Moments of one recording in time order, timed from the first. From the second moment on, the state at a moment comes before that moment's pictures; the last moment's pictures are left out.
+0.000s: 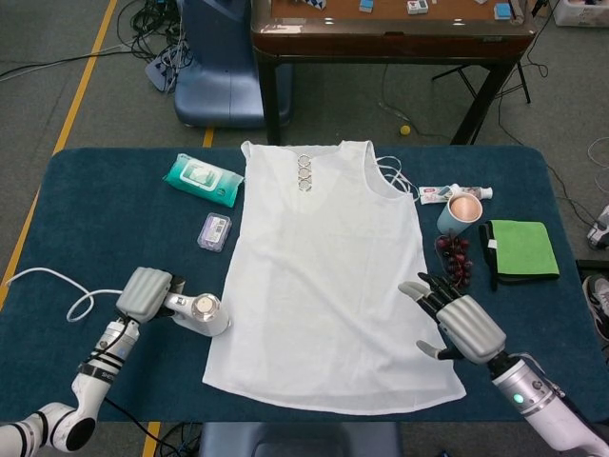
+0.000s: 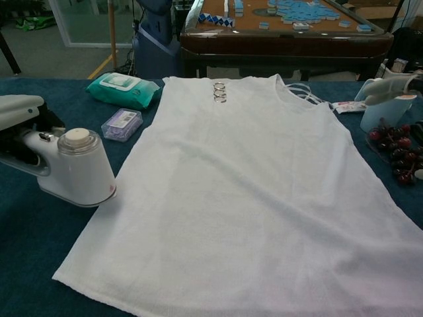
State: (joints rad) left arm -0.55 -1.44 -0.08 -1.37 1.33 1.13 0.07; right arm 0.40 -1.06 -0.08 -1.72 -1.72 1.30 0.10
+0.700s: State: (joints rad) left arm -0.54 -1.66 -0.15 -0.88 1.28 1.10 -0.13; right arm 0.35 -0.98 -0.05 -1.79 -1.71 1.33 0.07
